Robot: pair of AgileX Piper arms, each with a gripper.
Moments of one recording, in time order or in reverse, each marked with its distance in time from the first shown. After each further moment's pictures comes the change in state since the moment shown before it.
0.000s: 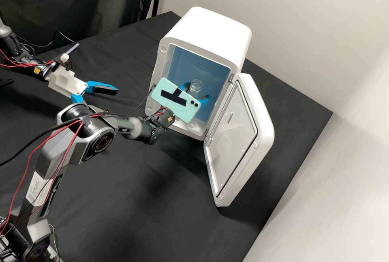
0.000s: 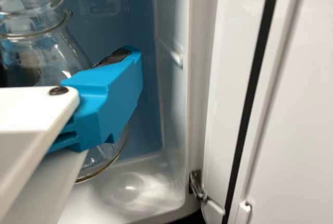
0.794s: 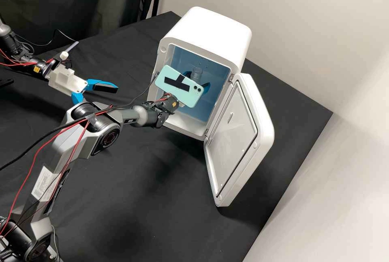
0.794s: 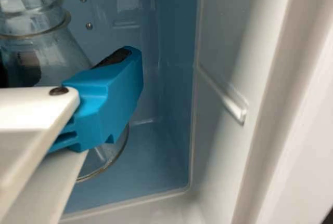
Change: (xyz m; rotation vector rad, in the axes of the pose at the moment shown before) left arm -0.001 0.003 0.000 0.001 -0.001 0.011; right arm 0.046 -0.009 -0.024 -0.011 0.015 -0.044
